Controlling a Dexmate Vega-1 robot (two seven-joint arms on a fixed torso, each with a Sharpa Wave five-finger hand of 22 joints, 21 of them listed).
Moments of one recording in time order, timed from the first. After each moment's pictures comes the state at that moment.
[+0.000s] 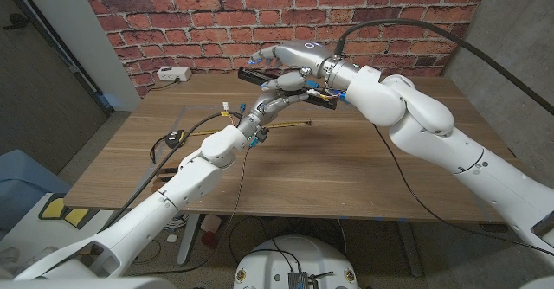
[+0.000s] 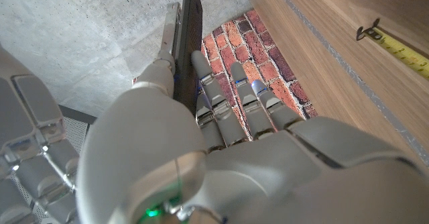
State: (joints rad) left arm 0.86 0.56 0.54 -1.74 -0.49 -0.17 -0.05; left_hand 0.93 0.07 0.41 -0.14 0.22 0.75 -0.12 0.38 0.31 0.91 -0.21 0.44 0.53 0.52 -0.05 0.35 0.39 0.25 -0.04 0.29 0.19; right arm -0.67 -0.75 -0.61 -2.30 -0.61 -0.12 0.26; right_hand 0.91 0.08 0.27 -0.16 0.18 0.40 -0.14 0.22 0.43 0.46 -0.14 0.22 0.38 0.49 -0.05 0.30 0.57 0.35 -0.02 0.87 0.18
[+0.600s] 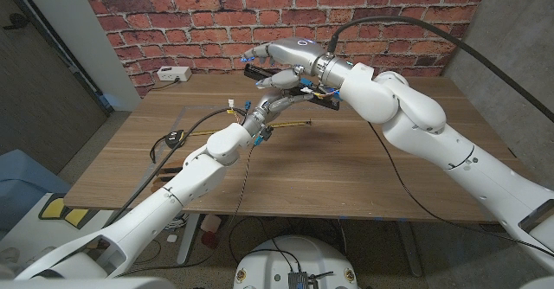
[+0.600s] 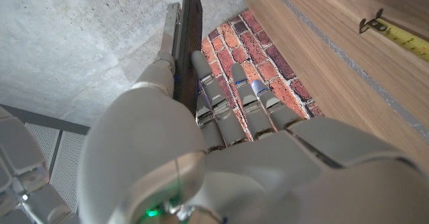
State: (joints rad) left arm 0.83 0.54 0.57 -1.72 -0.42 -0.16 -0.02; left_hand 0.92 0.07 0.41 -0.13 0.22 0.75 -0.12 0.38 0.31 0.91 -0.21 0.44 0.54 0.51 -0.05 0.34 0.39 0.25 -0.04 0.29 0.20; right arm -0.64 -0.71 -0.63 -2.27 -0.65 -0.10 0.28; right_hand 0.94 0.08 0.25 -0.16 0.18 0.38 -0.14 0.21 0.42 0.44 -0.13 0.21 0.38 0.47 -0.05 0.31 0.57 0.35 -0.02 0.86 0.18
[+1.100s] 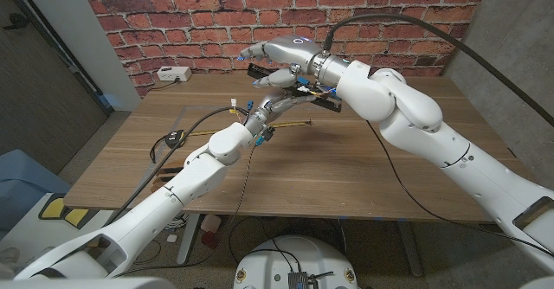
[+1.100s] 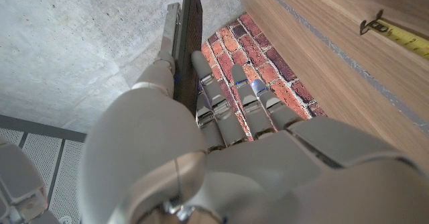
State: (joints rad) left arm 0.83 0.55 0.58 -1.73 -0.38 -0.15 -0.02; left_hand 0.92 0.08 0.41 -0.13 0.23 0.75 -0.12 0.38 0.31 0.91 -0.21 0.43 0.54 0.51 -0.05 0.32 0.38 0.25 -0.04 0.29 0.20; right arm -0.62 -0.69 -0.64 -2.28 -0.69 -0.09 0.30; right_hand 0.94 0.08 0.24 -0.15 0.18 0.36 -0.15 0.21 0.42 0.40 -0.14 0.20 0.38 0.43 -0.05 0.31 0.58 0.35 -0.02 0.85 0.18
